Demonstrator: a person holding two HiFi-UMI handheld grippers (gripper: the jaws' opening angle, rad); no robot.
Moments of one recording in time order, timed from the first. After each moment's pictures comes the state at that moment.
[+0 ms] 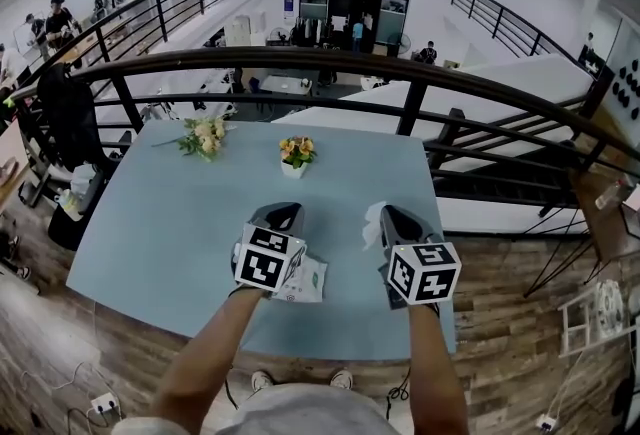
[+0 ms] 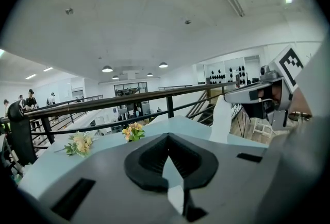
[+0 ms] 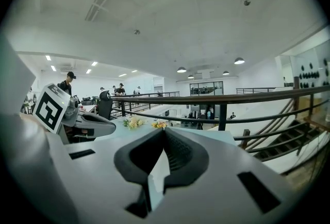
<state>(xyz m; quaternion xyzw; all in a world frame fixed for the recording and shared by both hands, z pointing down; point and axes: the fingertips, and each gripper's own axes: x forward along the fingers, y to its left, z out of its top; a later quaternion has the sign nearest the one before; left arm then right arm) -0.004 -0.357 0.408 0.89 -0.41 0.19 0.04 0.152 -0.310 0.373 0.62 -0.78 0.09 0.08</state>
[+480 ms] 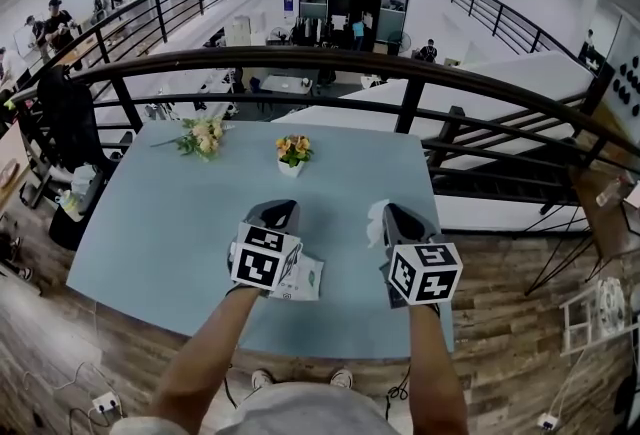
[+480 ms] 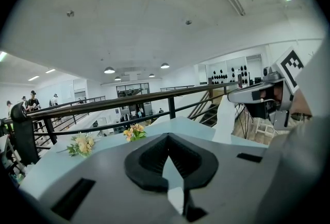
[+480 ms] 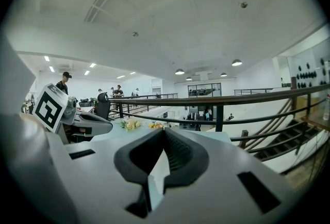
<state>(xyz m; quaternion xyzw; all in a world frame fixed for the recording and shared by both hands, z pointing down) -0.002 -0.355 0.403 0.88 -0.43 0.19 0.04 0.168 -0.304 0.370 0.63 -0.77 0.09 0.07</state>
